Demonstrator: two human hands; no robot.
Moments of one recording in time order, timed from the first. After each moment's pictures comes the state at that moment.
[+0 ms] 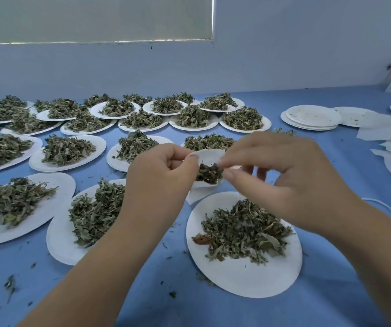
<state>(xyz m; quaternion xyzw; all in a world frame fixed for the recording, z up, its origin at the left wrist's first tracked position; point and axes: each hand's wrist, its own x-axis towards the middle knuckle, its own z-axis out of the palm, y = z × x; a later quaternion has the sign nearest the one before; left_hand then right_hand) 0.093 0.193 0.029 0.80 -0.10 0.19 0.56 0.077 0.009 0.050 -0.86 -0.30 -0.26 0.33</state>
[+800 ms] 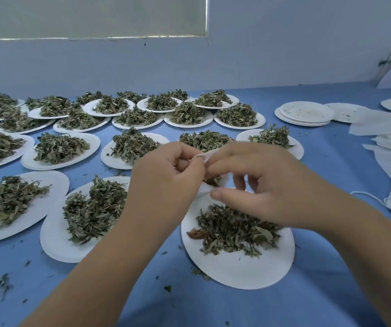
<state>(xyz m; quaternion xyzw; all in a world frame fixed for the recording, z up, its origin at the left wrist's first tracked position) 0.085 0.183 0.030 0.81 -0.14 0.18 0.54 0.079 0.010 0.049 -0.88 -0.35 -0.14 0.28</state>
